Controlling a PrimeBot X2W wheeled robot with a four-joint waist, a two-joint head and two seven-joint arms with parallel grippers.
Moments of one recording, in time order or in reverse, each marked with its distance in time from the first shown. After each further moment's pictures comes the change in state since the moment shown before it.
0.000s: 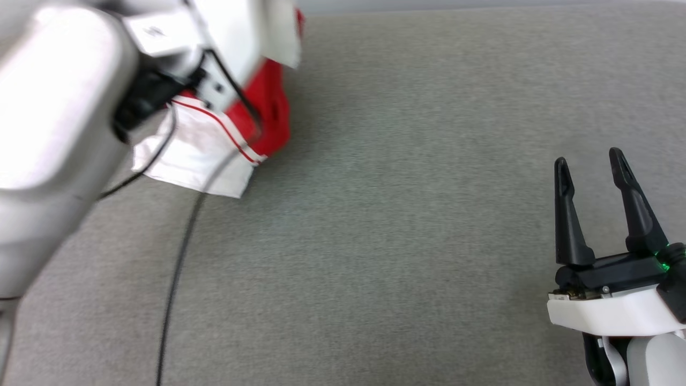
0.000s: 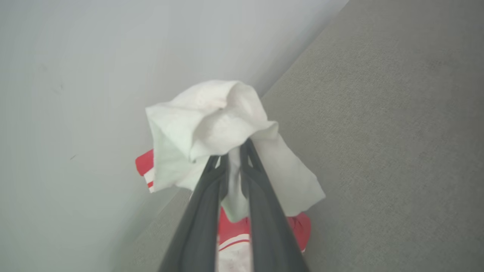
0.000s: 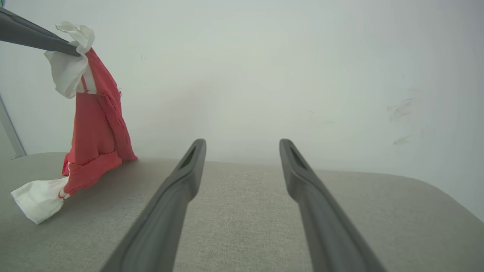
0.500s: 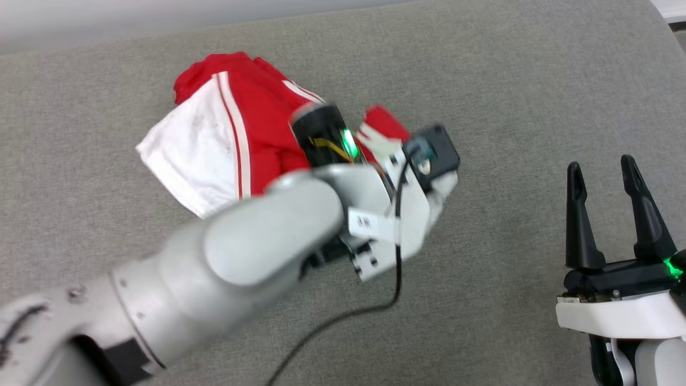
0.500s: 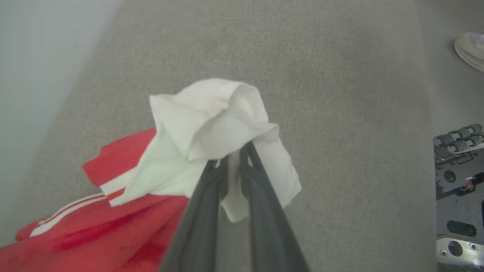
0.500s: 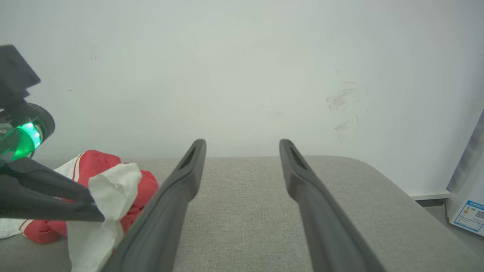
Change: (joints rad) left arm 0.116 -0.256 -0.396 0.034 -0.086 0.000 -0.143; right arm 0.018 0.005 -0.033 0.005 0.041 0.000 0.000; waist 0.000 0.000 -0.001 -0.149
